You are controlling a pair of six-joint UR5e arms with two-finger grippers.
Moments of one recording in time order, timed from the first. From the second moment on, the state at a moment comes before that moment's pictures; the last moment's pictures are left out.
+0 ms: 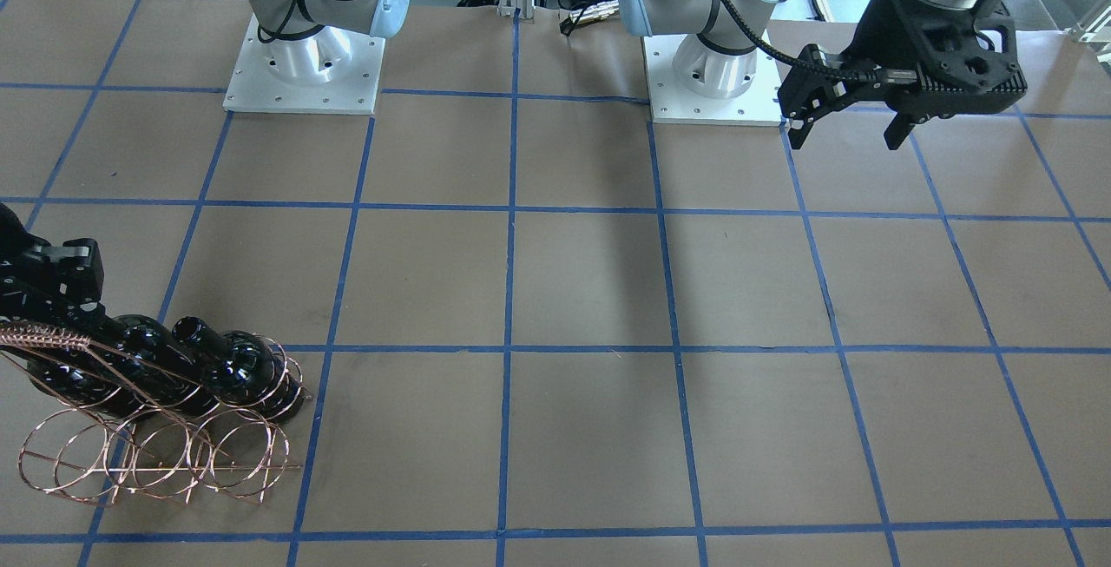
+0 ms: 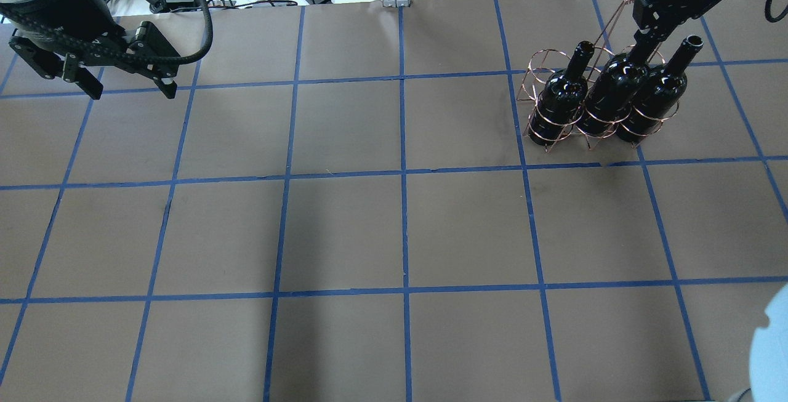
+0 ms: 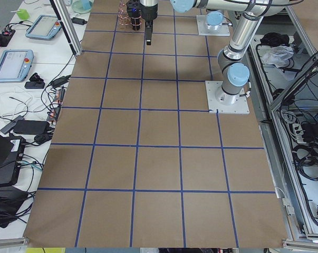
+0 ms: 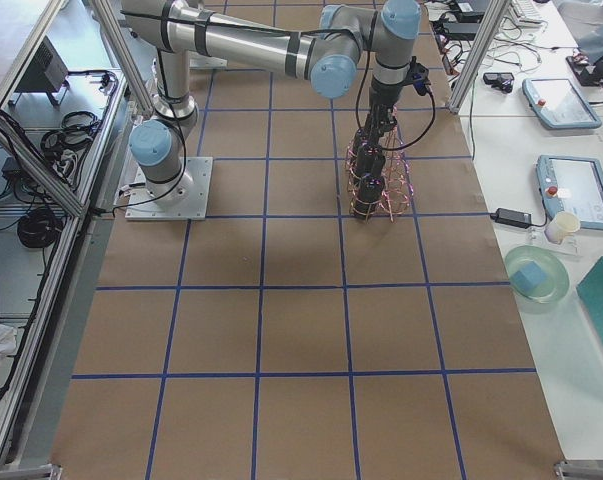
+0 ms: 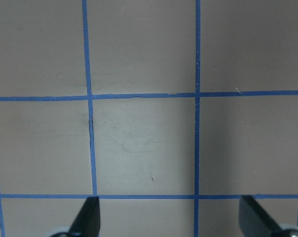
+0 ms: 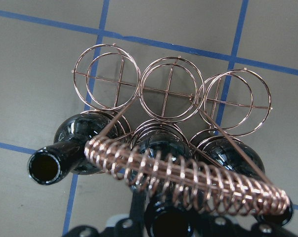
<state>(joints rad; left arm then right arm) -1.45 -1.54 -1.48 -1.67 1.62 0.13 1.31 -1.30 1.37 -1.68 -1.51 -0.47</state>
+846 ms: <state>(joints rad) -1.45 -1.53 -1.48 -1.67 1.62 0.13 1.38 -1.46 1.37 -1.59 -1.52 -0.39</state>
